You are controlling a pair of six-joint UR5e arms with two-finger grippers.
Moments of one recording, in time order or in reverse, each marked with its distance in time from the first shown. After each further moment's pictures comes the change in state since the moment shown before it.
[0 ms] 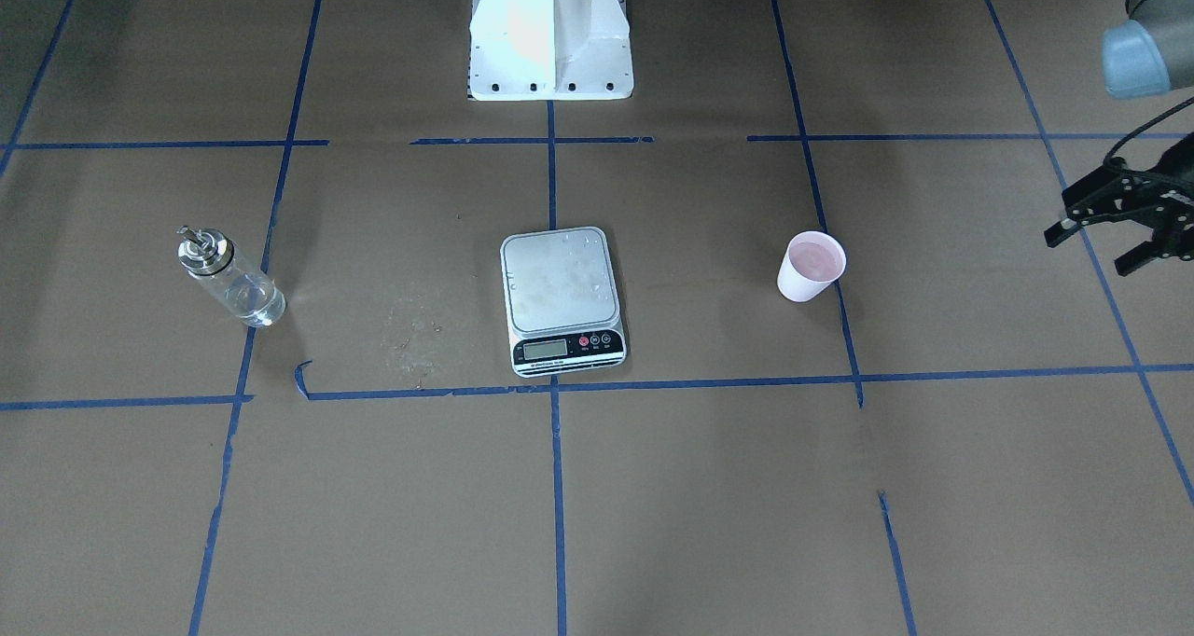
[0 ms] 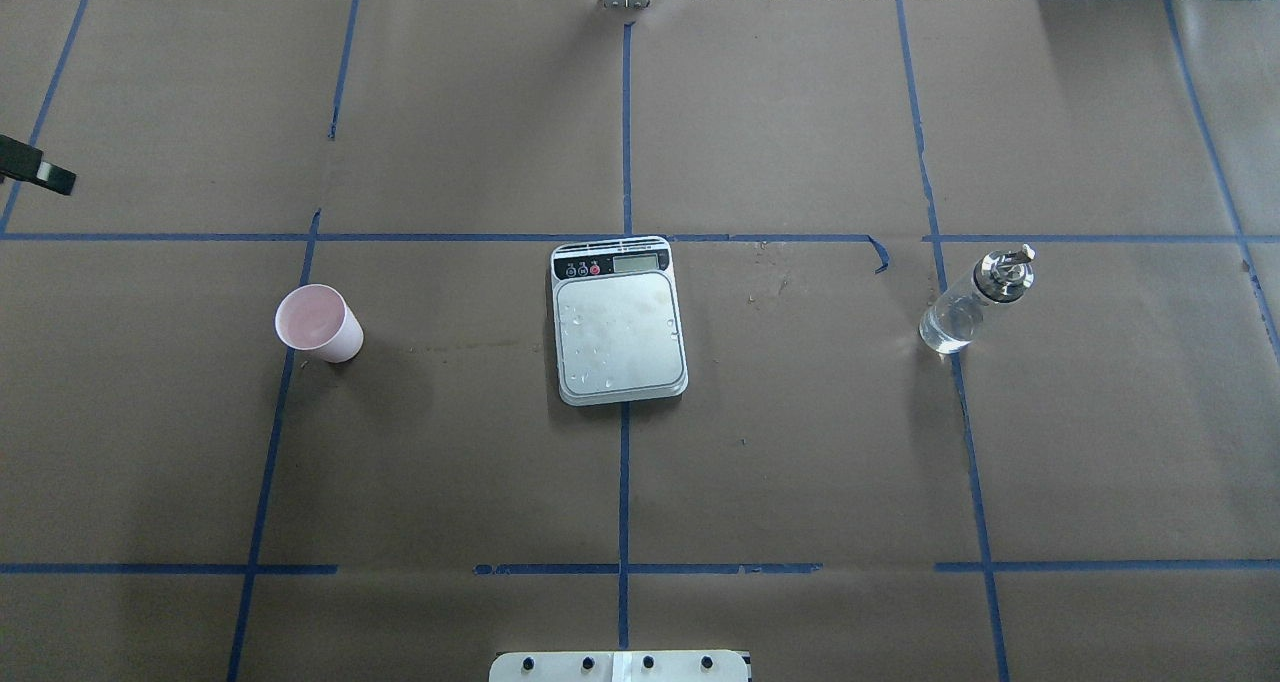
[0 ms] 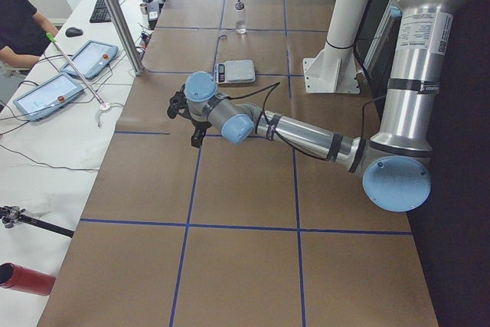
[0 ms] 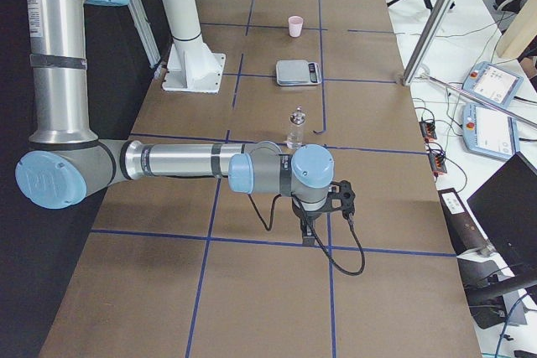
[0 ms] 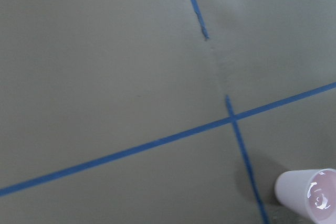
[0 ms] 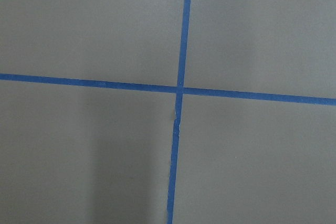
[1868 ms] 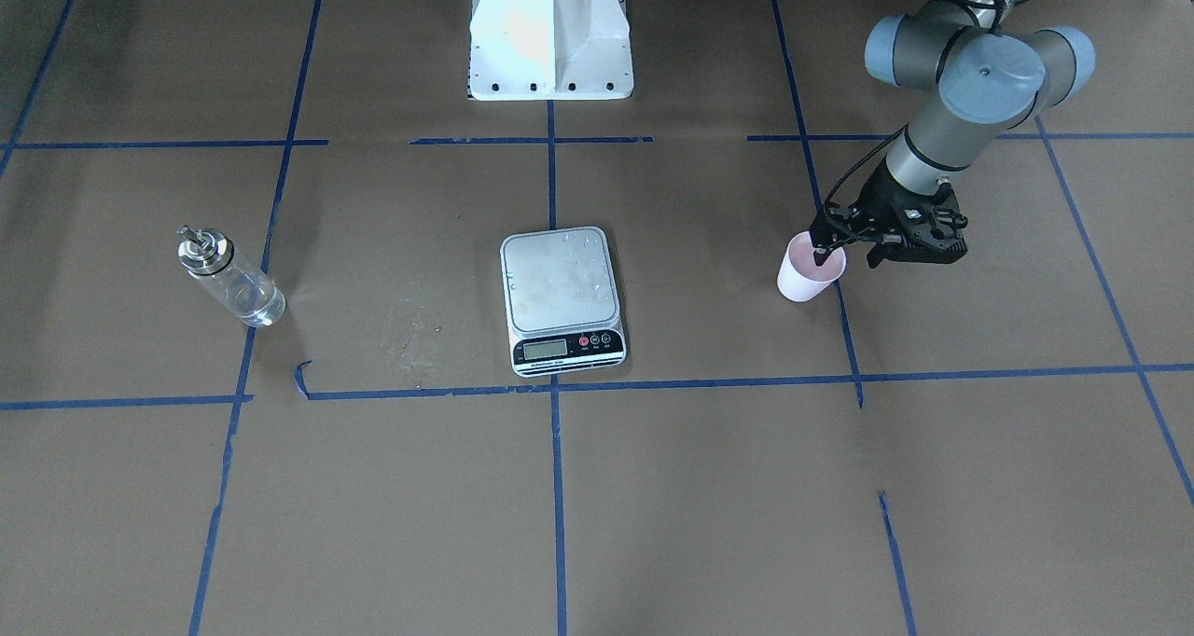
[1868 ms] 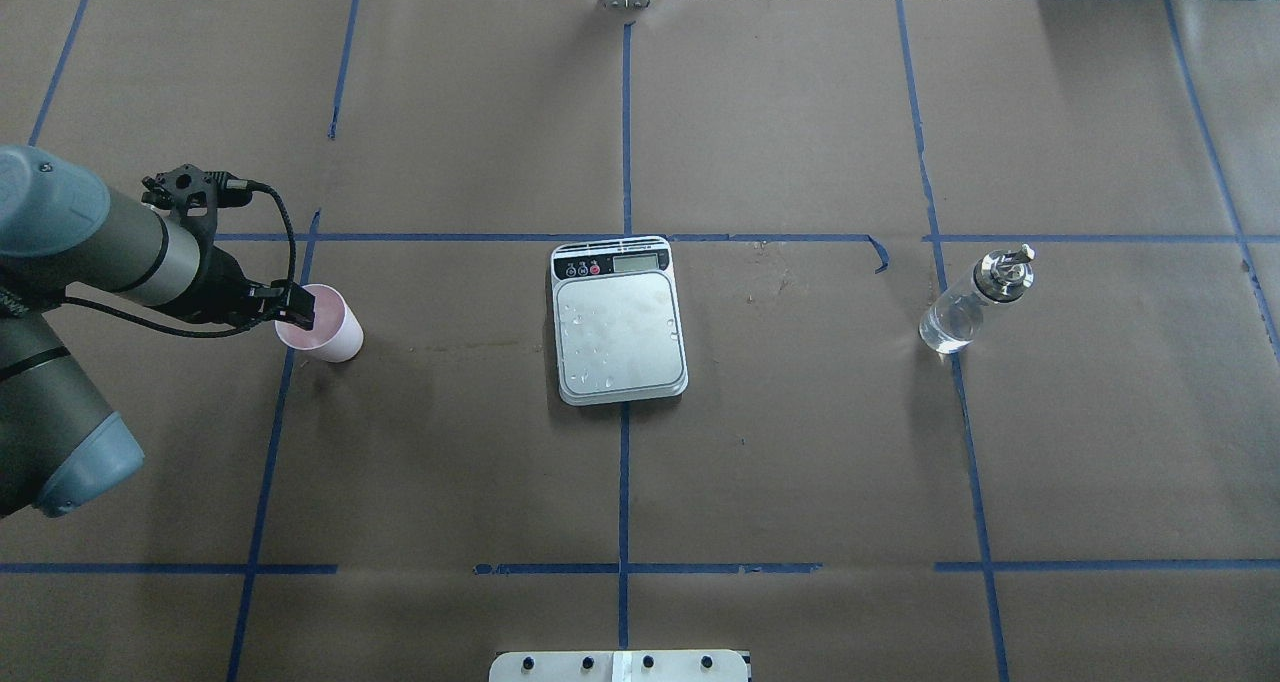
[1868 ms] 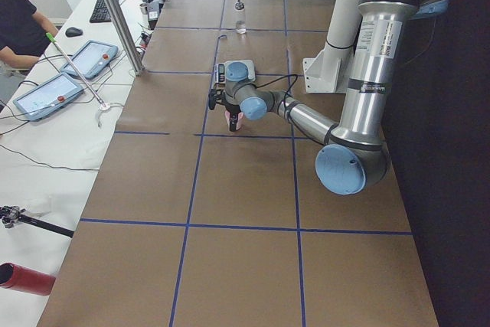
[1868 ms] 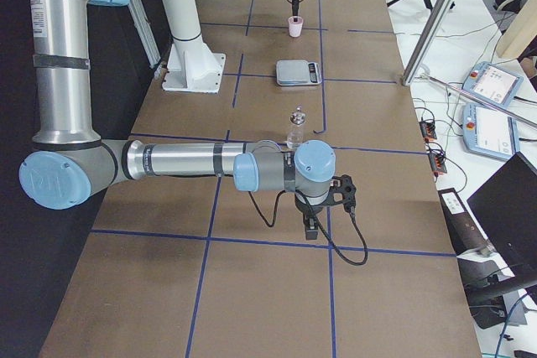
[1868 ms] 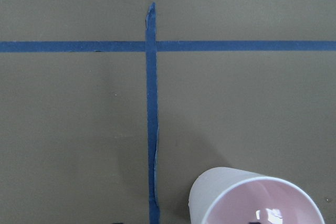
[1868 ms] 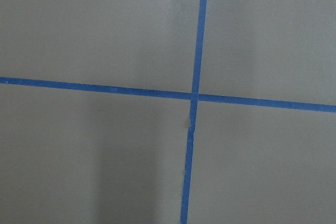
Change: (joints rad) left arm 0.458 -0.075 0.002 0.003 0.366 -0.509; right arm -0.031 0.001 0.003 0.045 0.002 0.030
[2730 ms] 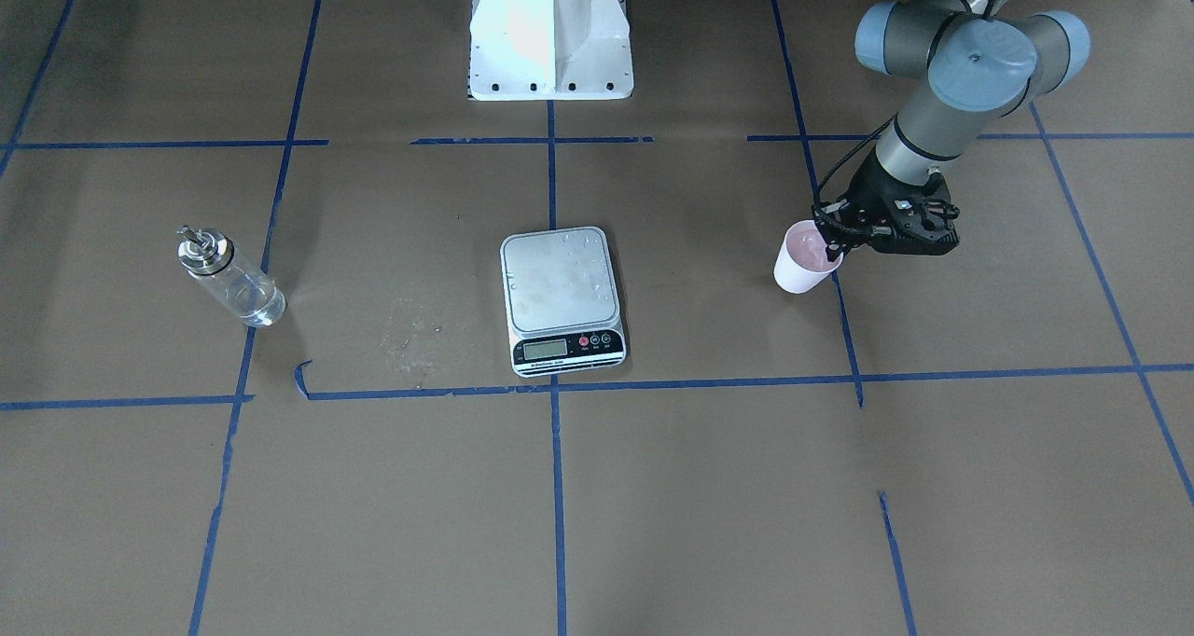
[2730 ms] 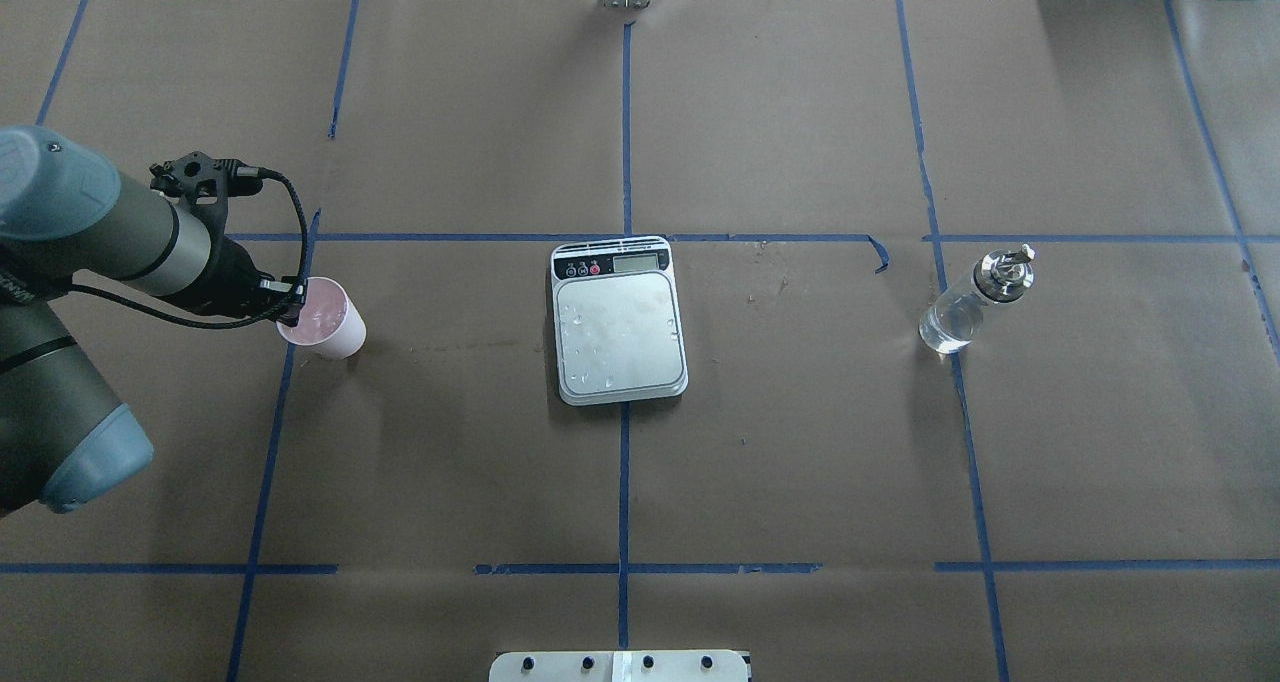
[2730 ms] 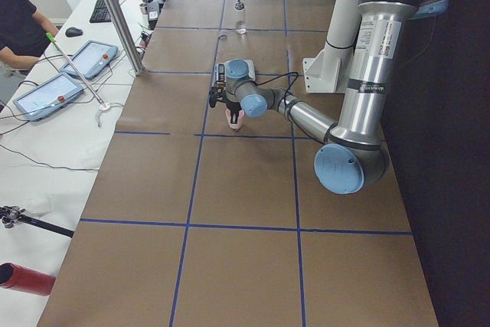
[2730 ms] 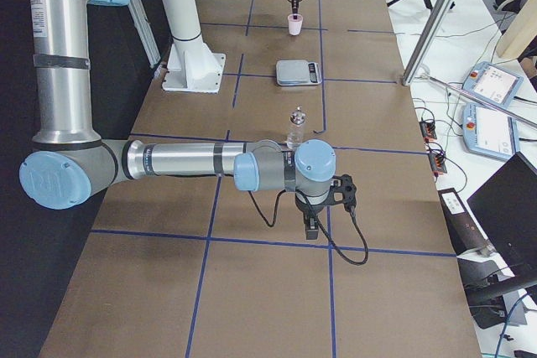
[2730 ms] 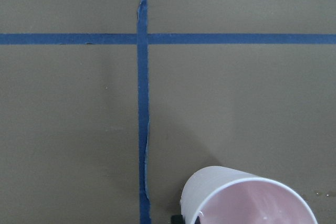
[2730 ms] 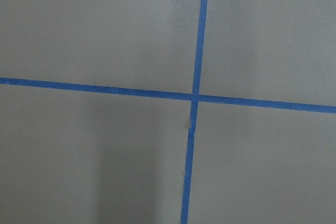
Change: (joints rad) left arm -0.008 -0.065 -0.076 0.167 -0.007 -0.007; right arm 0.000 0.002 0.000 0.000 0.001 0.000
